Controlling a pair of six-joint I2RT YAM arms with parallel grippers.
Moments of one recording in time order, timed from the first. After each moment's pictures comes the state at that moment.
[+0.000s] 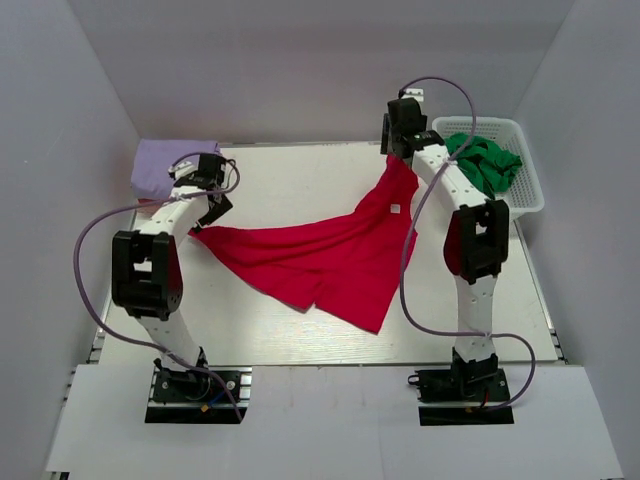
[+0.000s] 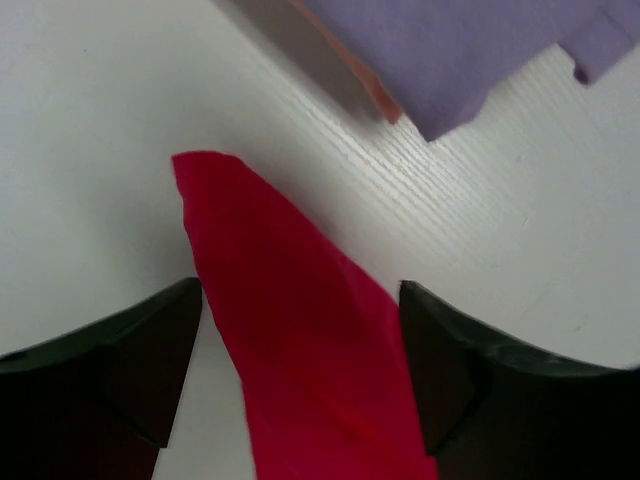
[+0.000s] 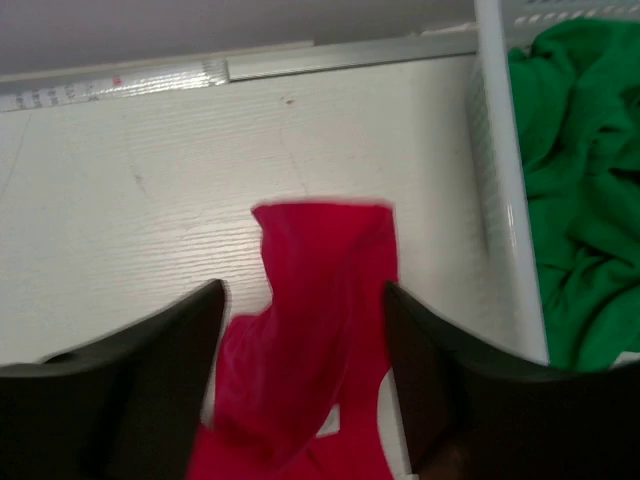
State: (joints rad) left arm -0.12 1.77 1.32 -0.64 -0.50 -0.76; right arm 0.32 2.14 1.99 -0.48 0.39 0.20
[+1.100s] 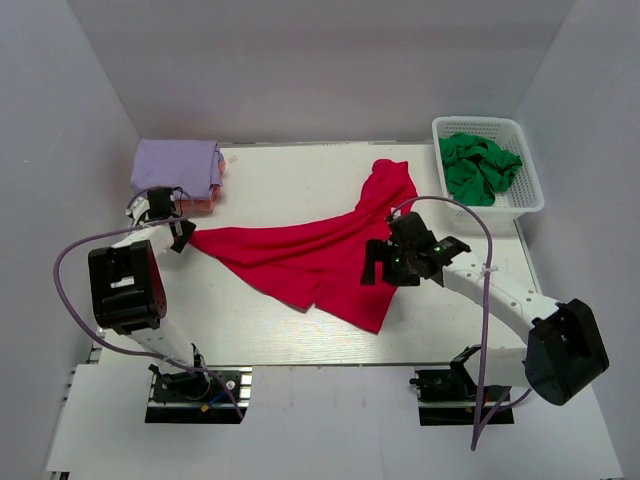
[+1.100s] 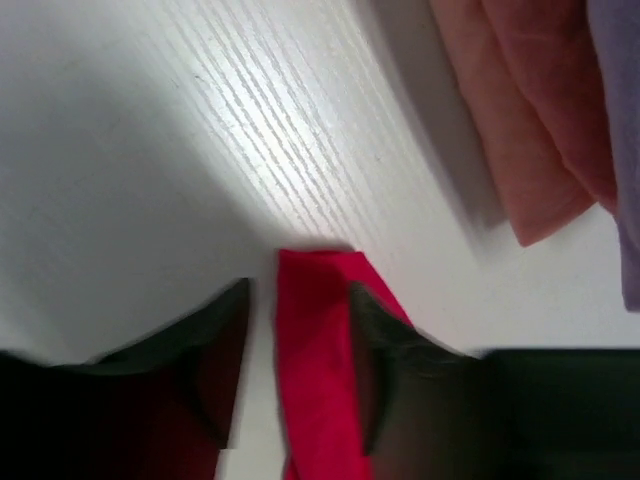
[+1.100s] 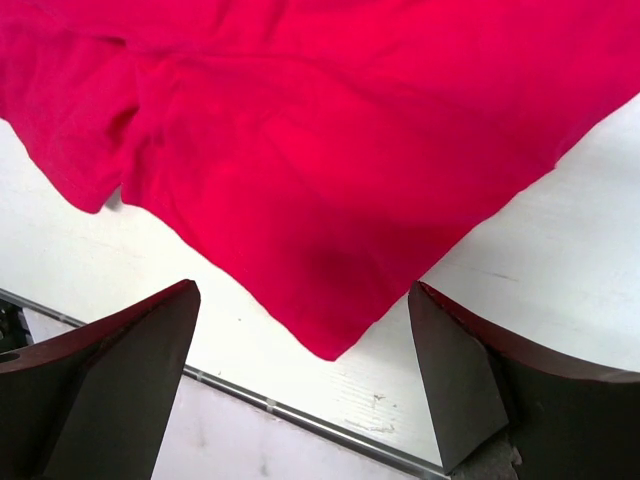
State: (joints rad) left arm 0.20 1.67 0.95 -0.20 -0.21 -0.83; right arm 0.60 1.27 0.85 -0.59 -0.12 0.52
